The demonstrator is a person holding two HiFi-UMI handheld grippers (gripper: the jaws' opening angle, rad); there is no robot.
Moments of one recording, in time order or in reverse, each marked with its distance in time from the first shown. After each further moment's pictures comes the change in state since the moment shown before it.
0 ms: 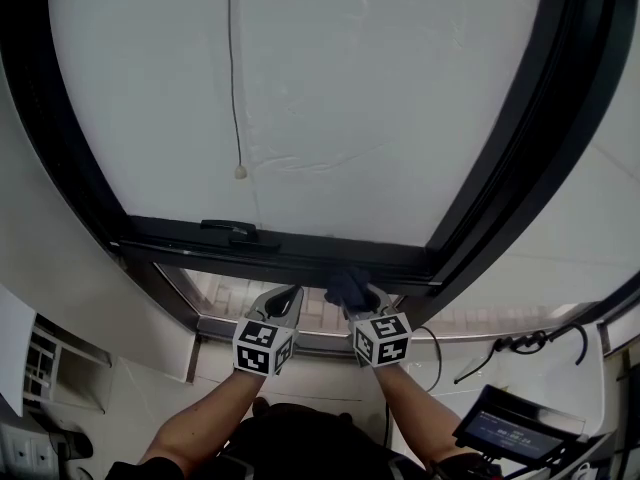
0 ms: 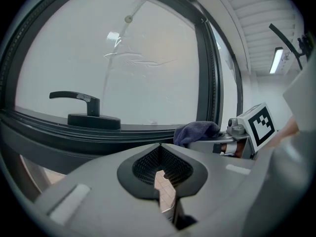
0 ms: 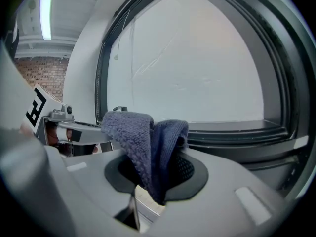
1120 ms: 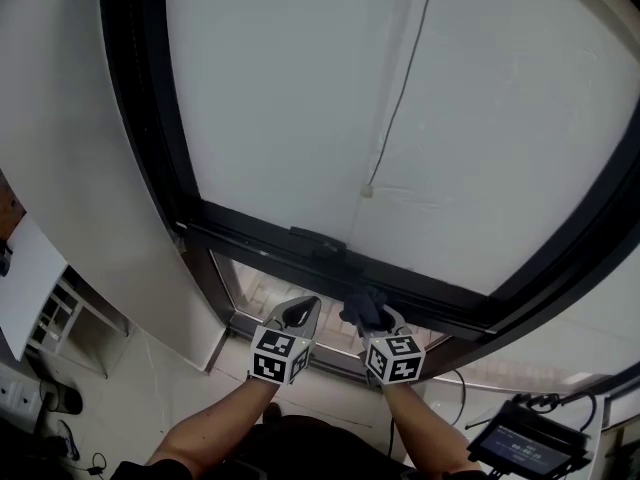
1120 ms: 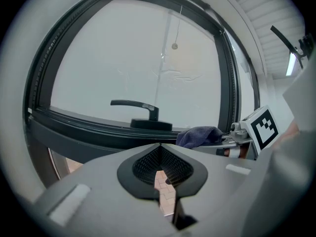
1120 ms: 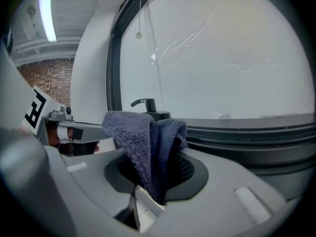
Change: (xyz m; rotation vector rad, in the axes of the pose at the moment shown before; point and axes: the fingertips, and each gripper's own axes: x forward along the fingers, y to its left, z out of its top) left arm -0.071 0.101 -0.006 -0.080 -0.050 0.173; right arm 0.073 0.100 0.002 -0.013 0.059 0.139
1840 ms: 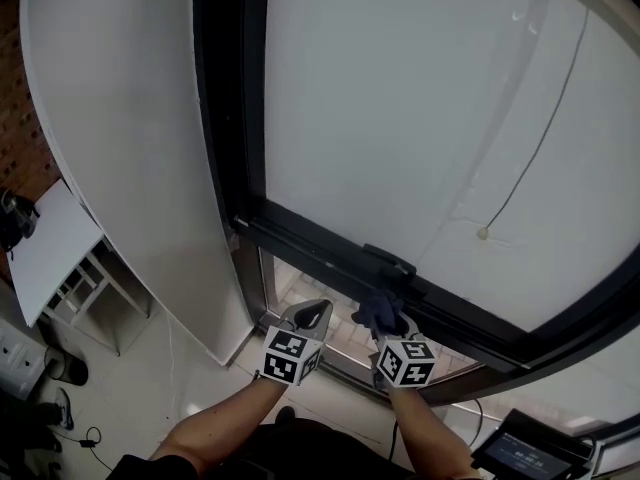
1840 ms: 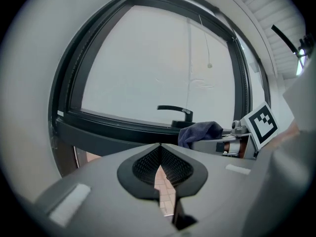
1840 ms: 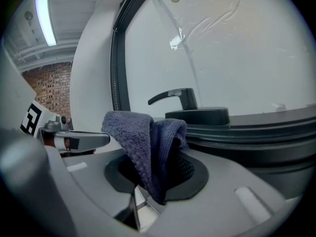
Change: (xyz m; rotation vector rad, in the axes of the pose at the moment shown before) left arm -0.050 0.096 -0.004 -0.034 -0.021 0.117; right arm 0.072 0.072 0.014 0.034 -0.006 0.071
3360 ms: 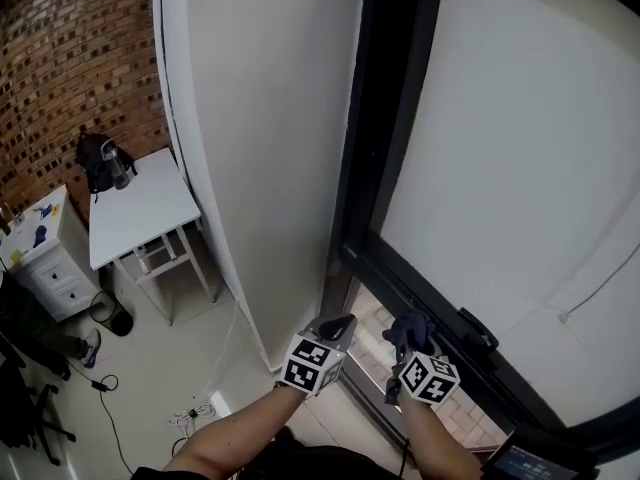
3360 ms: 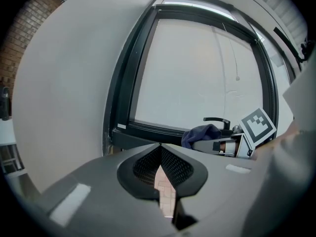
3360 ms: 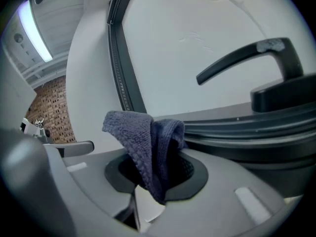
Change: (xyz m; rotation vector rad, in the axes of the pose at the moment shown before) left arm -0.094 0.125 0.019 -0.055 -0.047 0.306; right arm 0.103 0.107 0.014 0.112 0.034 0.154
